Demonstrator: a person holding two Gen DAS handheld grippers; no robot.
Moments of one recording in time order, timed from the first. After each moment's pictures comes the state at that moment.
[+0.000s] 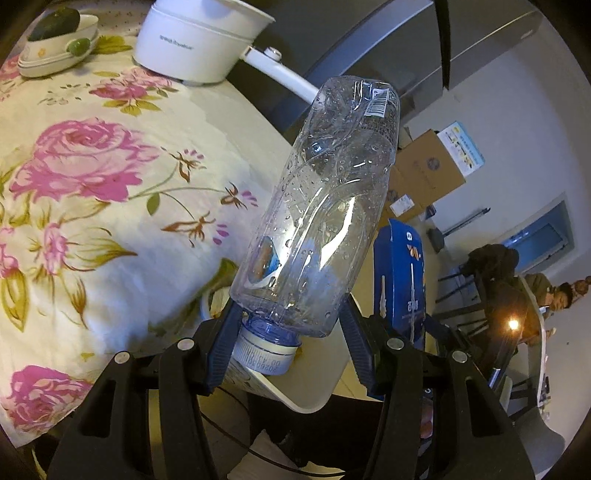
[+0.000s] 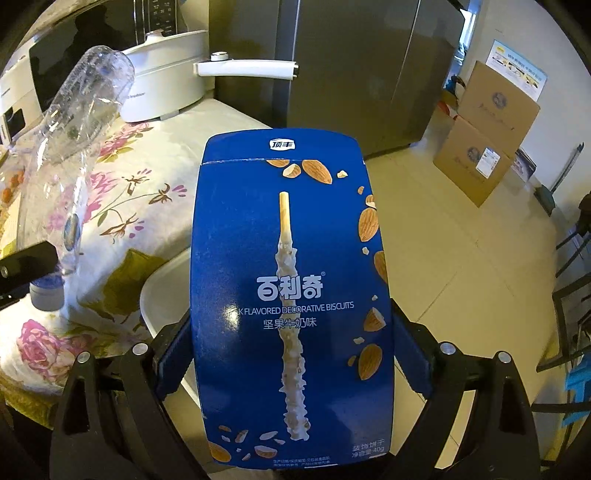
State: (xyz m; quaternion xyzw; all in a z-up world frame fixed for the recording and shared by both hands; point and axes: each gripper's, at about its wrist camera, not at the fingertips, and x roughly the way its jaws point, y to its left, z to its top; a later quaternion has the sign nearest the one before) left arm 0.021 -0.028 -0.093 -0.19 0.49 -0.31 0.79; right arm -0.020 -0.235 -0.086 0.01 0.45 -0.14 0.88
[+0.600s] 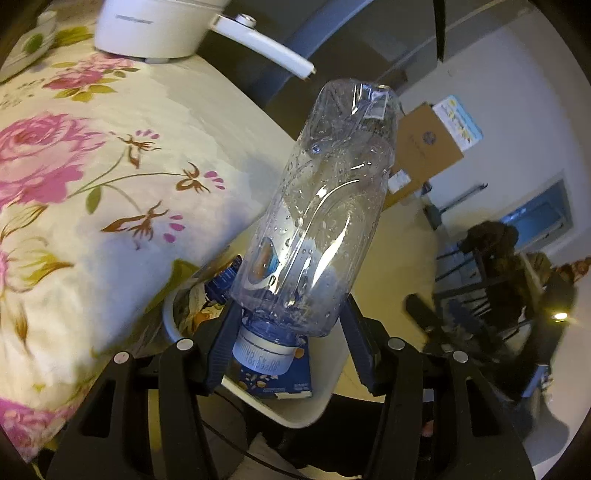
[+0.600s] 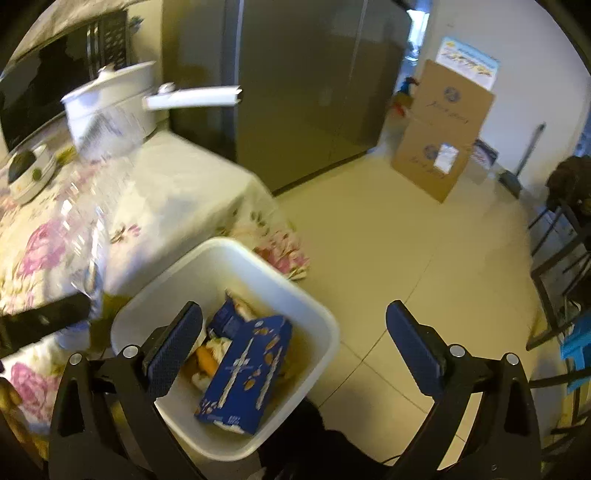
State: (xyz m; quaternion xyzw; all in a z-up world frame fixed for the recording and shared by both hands) left arm 0.040 -0.081 -0.114 -0.16 0.52 -0.34 0.77; right arm -0.034 -0.261 -0.070 0.03 0.39 -0.24 0.89
